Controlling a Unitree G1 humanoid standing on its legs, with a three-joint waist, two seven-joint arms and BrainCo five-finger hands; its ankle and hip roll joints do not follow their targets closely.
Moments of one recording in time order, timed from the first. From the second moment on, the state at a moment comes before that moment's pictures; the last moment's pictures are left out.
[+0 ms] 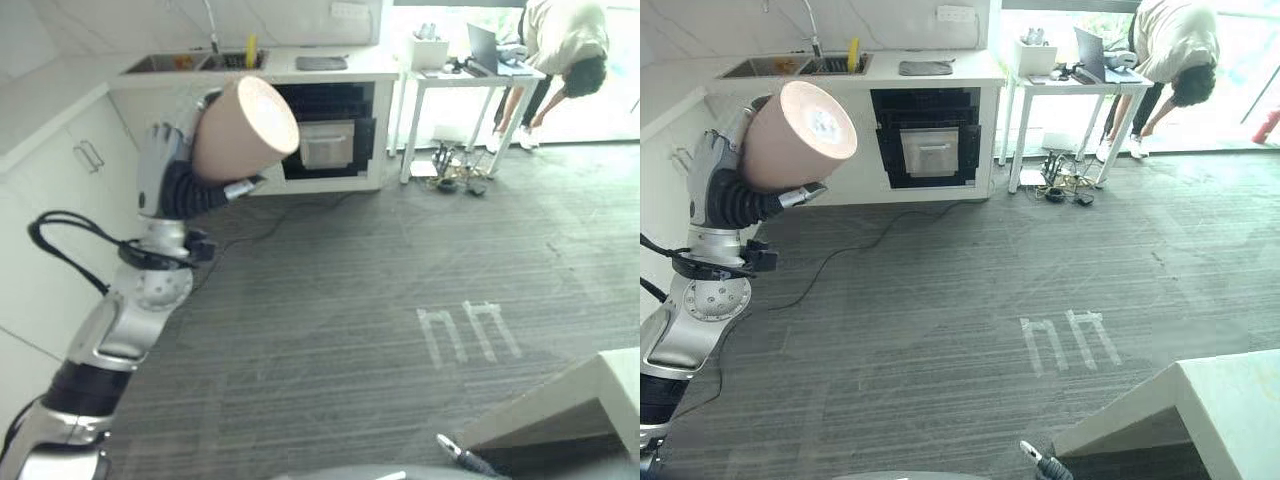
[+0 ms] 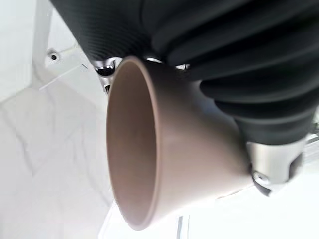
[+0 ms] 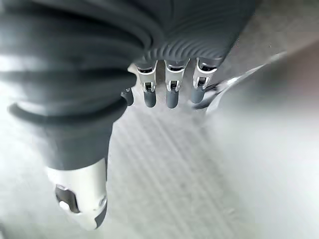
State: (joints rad) left arm -0.26 0.83 -0.05 -0.20 0.34 -0.20 0.50; right arm 0.09 -0.18 0.06 1.21 0.61 0.01 0.05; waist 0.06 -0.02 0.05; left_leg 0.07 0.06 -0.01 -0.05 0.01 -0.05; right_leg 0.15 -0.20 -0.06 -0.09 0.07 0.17
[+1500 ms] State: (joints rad) left arm -0.32 0.73 -0.10 0.00 0.33 -0.13 0.43; right arm 0.13 -0.34 -0.05 1.36 0.41 0.17 0.14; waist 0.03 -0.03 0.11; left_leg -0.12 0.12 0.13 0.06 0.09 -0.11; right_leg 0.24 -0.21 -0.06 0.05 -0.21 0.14
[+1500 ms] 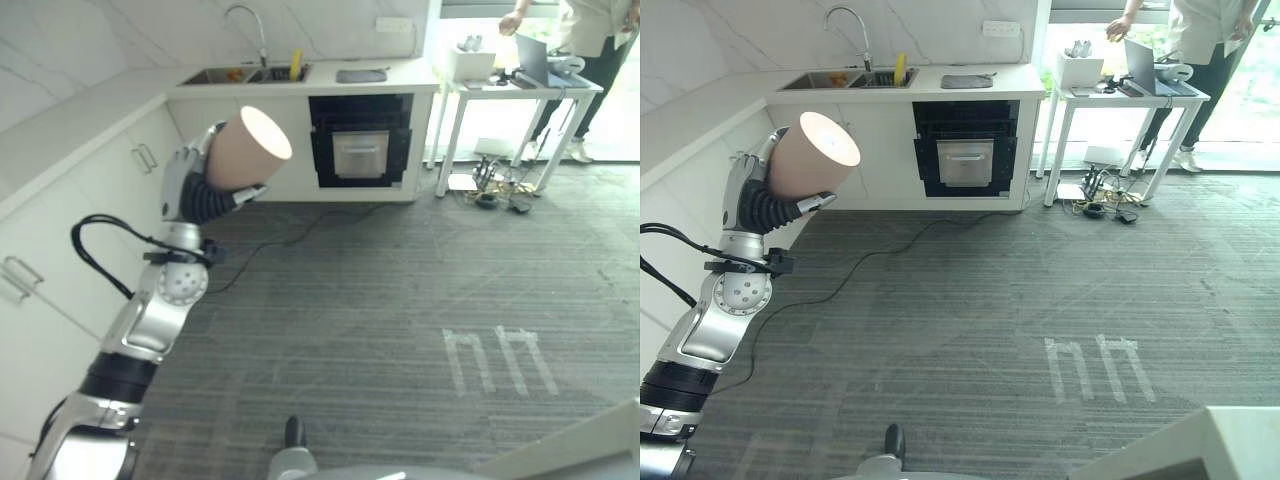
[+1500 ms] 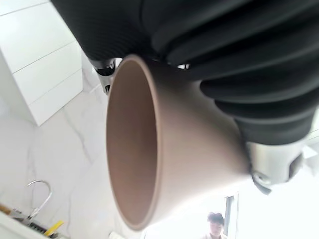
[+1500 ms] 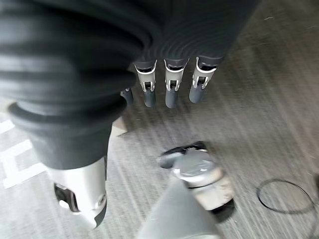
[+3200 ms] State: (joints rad) left arm -0.35 0.74 -0.18 0.02 0.41 -0.33 0.43; right arm 0.08 -0.19 -0.01 1.22 0.59 0.05 0.09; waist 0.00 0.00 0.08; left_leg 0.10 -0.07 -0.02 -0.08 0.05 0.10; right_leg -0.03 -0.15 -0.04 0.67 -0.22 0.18
